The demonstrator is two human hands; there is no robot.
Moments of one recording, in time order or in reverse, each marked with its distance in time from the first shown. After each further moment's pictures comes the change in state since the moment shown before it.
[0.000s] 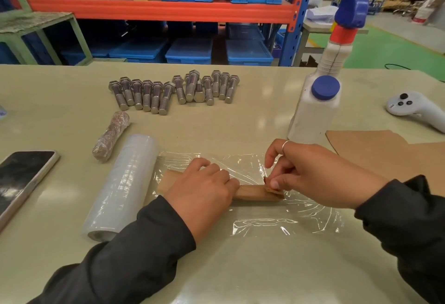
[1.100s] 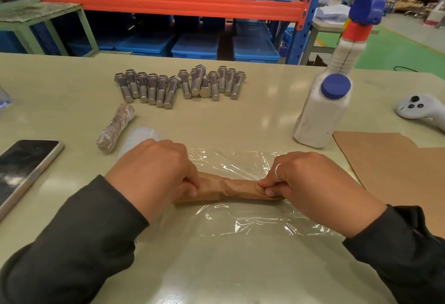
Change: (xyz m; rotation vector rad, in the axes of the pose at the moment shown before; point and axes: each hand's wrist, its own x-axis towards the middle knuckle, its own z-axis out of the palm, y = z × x) left_hand -0.018 -0.044 -0.047 -0.060 -0.366 -0.250; right_hand -0.001 -0.006 0.023 -0.457 0.083 -0.094
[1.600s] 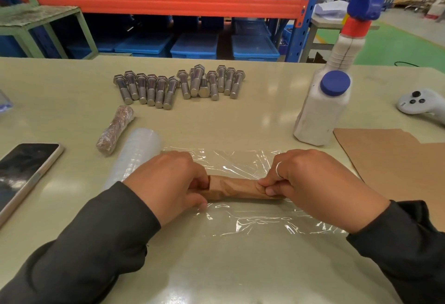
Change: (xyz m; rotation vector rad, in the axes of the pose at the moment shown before) left_hand 0.007 0.002 0.025 -0.234 0.068 -0.027; right_hand -0.001 0.000 -0.004 0.031 -0.024 0.001
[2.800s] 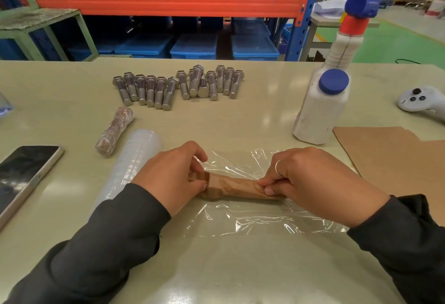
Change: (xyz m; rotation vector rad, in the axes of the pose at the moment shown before) left_hand 0.006 0.007 0.006 -0.299 0.143 -0.198; right_hand 0.002 0.002 -0.001 0.068 -0.001 0.003
